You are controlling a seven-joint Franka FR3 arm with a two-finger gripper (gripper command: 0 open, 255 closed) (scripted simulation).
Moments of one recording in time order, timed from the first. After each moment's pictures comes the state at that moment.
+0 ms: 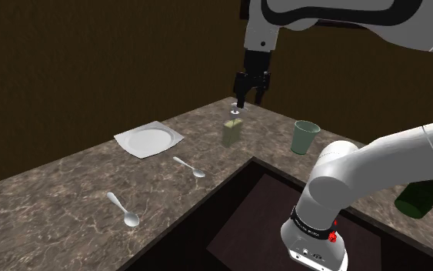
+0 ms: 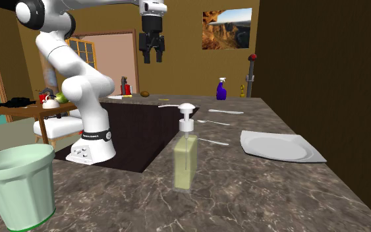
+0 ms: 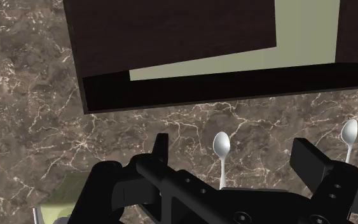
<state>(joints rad) -0.02 -0.77 -0.03 -2.32 0.08 1.50 0.13</state>
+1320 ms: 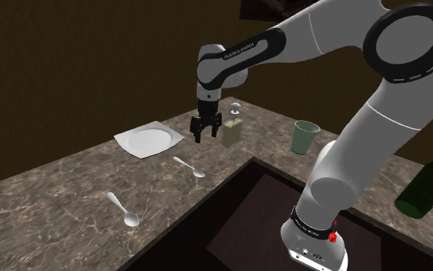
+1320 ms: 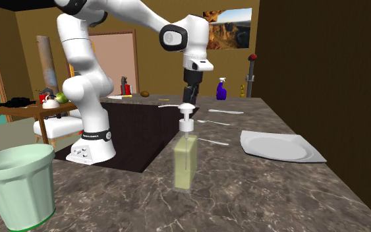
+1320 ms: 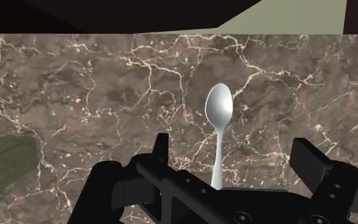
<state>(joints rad) 0.03 -0.21 -0.03 -2.34 0.15 2.02 0.03</state>
